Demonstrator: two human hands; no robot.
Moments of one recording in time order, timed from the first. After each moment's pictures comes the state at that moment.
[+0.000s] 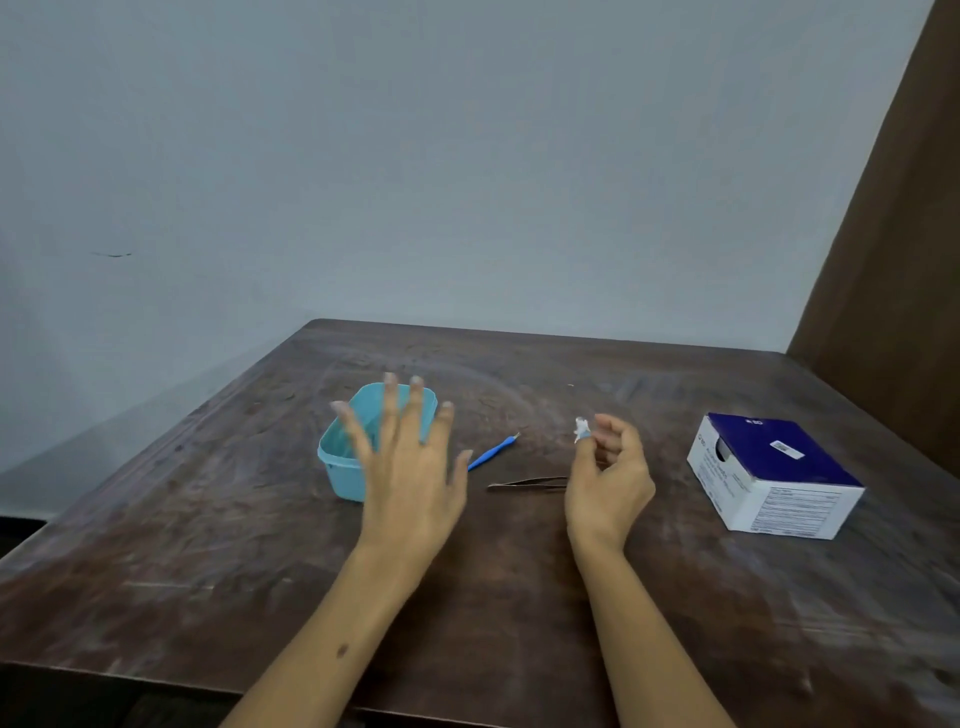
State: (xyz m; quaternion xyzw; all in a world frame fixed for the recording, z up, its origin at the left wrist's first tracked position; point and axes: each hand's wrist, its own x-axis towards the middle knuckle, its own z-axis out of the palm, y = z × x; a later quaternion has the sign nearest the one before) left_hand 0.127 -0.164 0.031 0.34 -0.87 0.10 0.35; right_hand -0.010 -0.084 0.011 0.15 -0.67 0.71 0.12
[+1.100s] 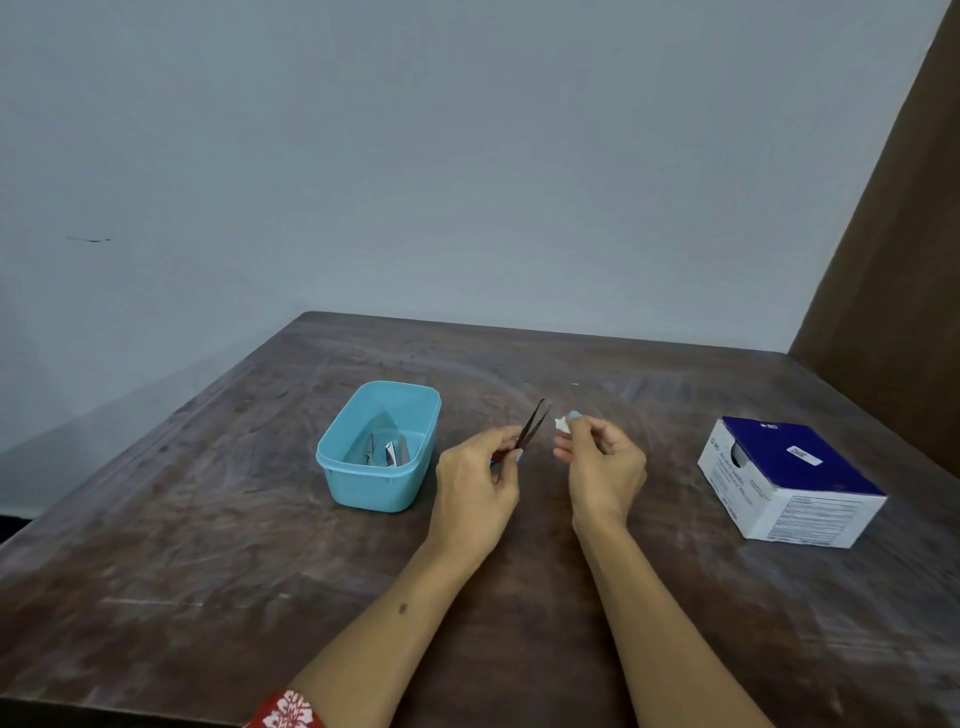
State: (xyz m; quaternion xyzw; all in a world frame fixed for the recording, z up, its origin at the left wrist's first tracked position) left_hand 0.080 -0.161 0.008 0.23 -0.80 -0.29 0.48; right_hand -0.025 -0.111 0.006 0.11 -0.60 0.79 -0.03
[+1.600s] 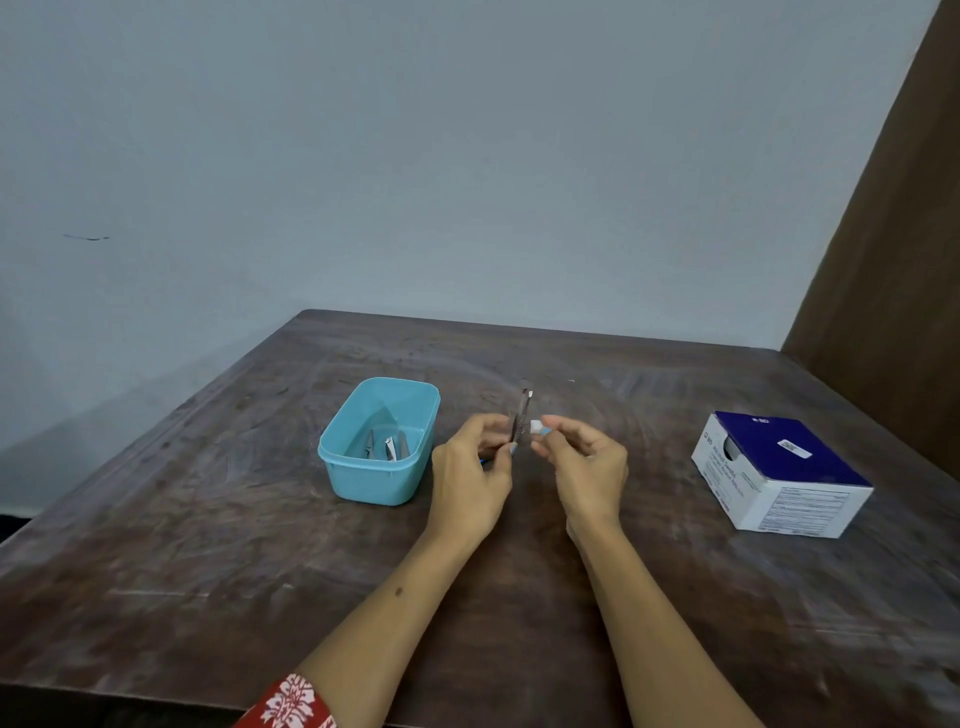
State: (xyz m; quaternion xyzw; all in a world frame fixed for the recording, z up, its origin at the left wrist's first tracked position) left_hand 0.080 -0.165 0.007 0.26 -0.76 -0.39 0.46; right_hand -0.015 -0.105 0.006 0.19 -0.59 0.78 -0.10
